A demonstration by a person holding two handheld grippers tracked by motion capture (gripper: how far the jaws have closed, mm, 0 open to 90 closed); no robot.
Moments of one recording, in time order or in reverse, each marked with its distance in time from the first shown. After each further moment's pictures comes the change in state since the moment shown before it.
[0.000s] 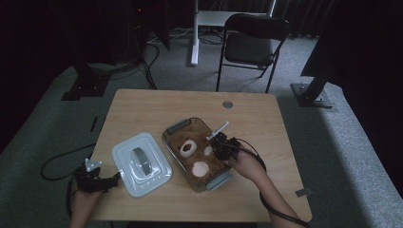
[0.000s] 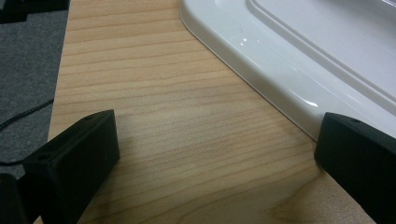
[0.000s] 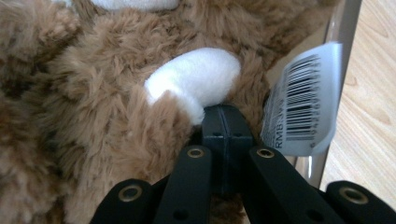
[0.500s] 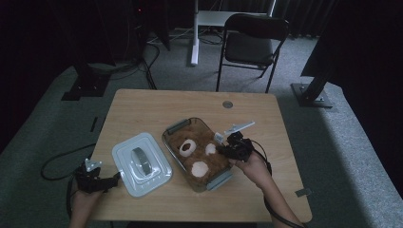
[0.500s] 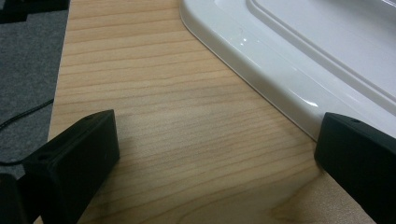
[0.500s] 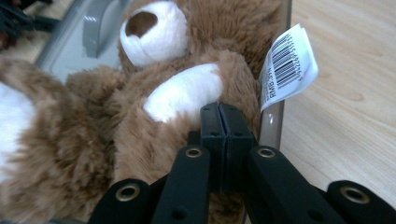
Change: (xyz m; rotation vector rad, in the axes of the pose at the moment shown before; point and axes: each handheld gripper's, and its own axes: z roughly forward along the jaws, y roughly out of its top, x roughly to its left) left arm 0.000 0.000 0.000 0.000 0.000 0.002; right arm -0.018 -0.031 -0.027 -0.267 0.155 0.178
